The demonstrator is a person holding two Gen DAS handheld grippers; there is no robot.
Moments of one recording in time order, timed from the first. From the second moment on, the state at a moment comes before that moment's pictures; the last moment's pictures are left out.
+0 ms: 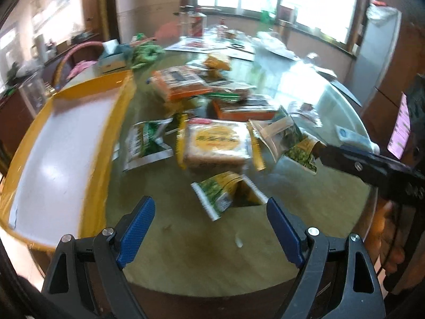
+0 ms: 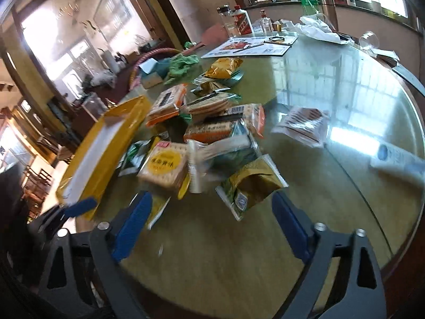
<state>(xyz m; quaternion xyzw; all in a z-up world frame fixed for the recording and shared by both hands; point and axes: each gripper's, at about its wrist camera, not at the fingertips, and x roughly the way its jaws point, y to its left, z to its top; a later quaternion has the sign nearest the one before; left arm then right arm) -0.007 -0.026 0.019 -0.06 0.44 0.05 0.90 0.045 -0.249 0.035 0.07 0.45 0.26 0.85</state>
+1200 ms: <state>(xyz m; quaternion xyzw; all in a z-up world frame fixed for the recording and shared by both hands) -0.010 -0.071 0.008 -0.06 0.51 -0.15 0.85 0.114 -0.284 -0.015 0.26 0.51 0.20 0.80</state>
